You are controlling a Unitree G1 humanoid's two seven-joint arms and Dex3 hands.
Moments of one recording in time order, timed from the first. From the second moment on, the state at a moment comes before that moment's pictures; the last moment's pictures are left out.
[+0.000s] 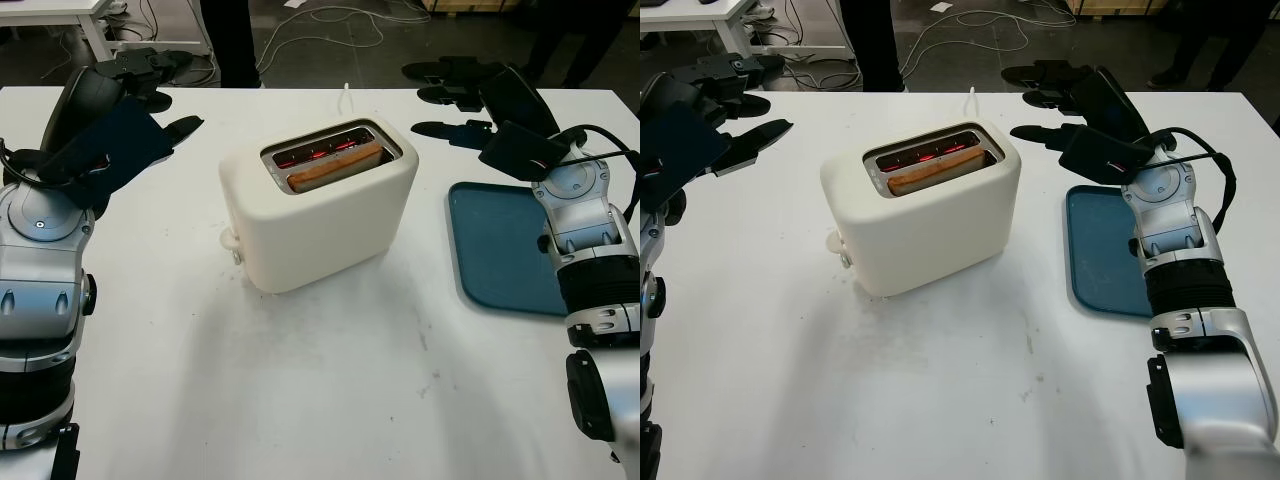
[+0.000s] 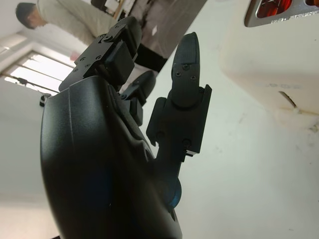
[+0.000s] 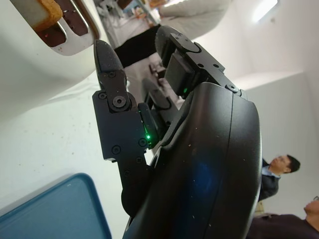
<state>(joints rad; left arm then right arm) -0.49 0.55 0.06 -0.49 0.17 0.74 -0.24 -0.80 -0.51 0.04 0.58 -0.19 -0.31 0.31</state>
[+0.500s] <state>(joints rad) -0.49 0.55 0.06 -0.49 0.17 0.74 -0.24 -0.80 -0.51 0.04 0.58 -0.19 -0.31 0.31</state>
